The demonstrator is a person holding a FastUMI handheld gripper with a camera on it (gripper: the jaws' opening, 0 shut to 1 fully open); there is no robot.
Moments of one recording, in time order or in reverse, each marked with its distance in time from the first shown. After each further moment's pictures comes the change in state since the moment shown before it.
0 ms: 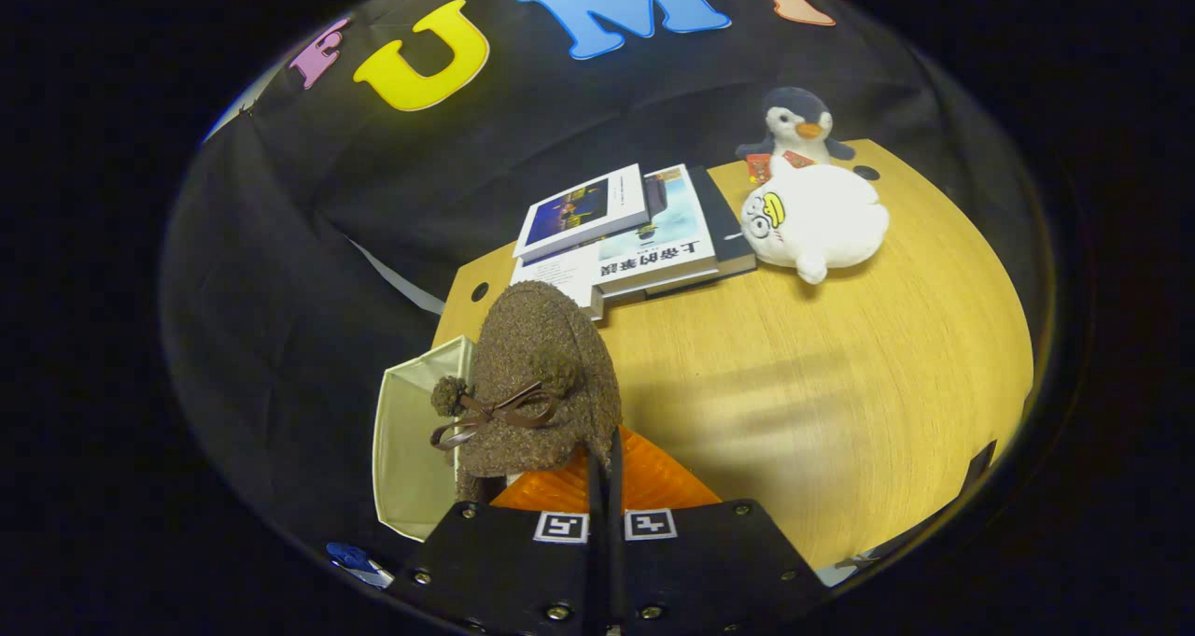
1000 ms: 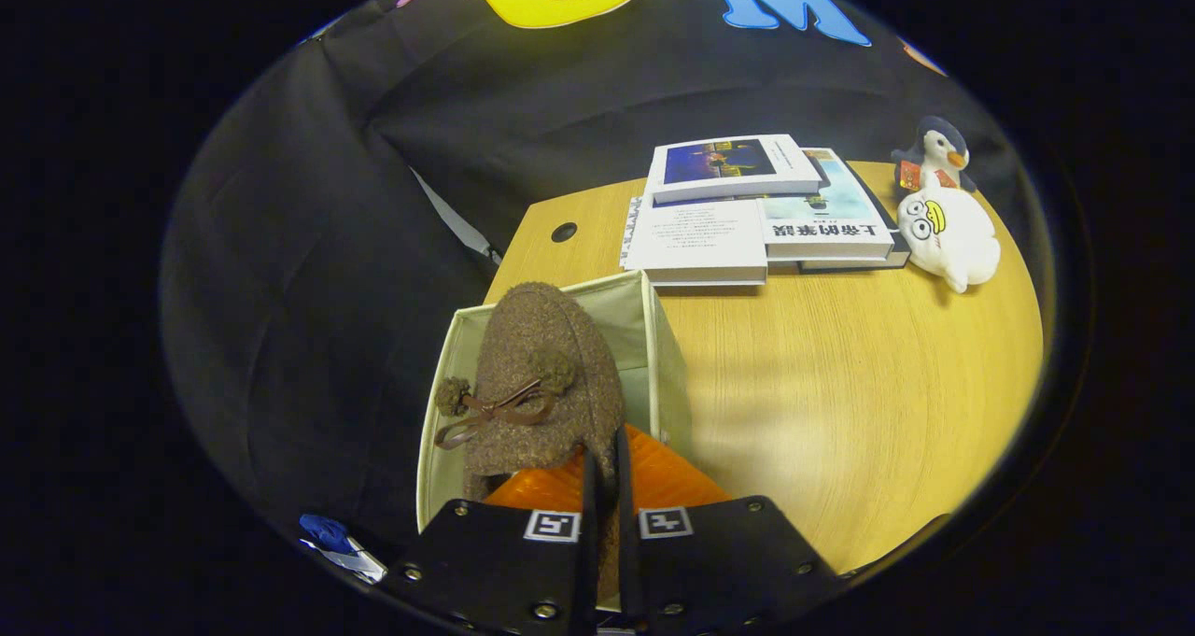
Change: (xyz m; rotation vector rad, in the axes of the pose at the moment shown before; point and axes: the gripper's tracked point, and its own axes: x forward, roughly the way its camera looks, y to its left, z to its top) arm 0.085 0.133 -0.060 -0.177 0.095 0.019
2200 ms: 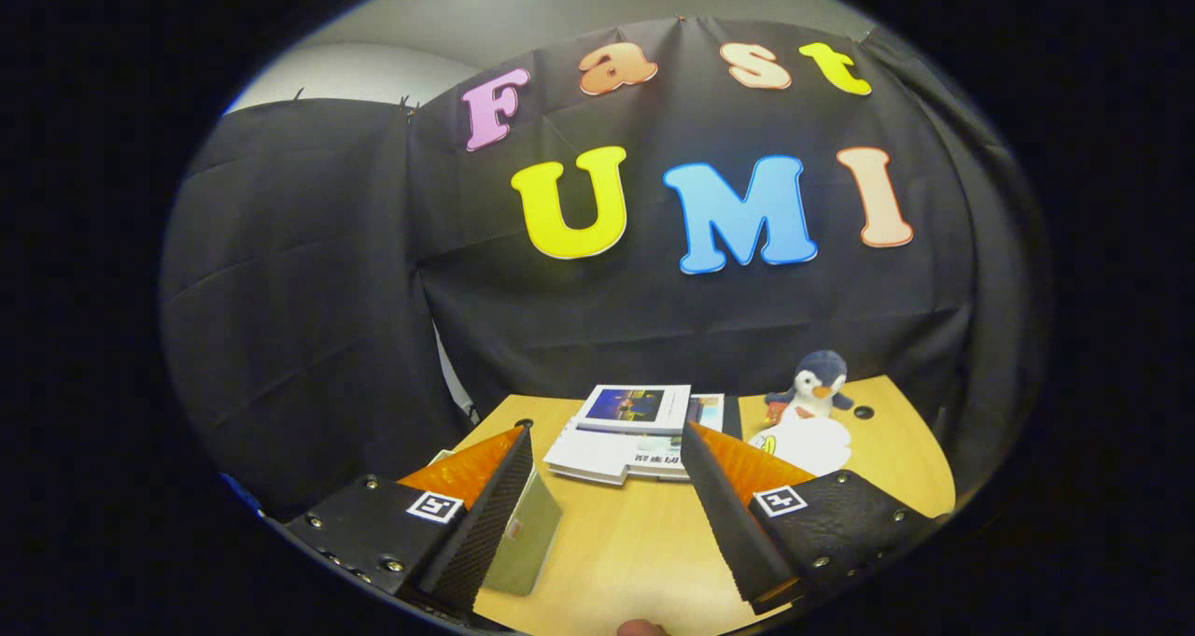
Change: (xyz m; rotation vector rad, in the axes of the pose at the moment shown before) arm -0.267 -0.119 0.125 -0.242 -0.692 -0.061
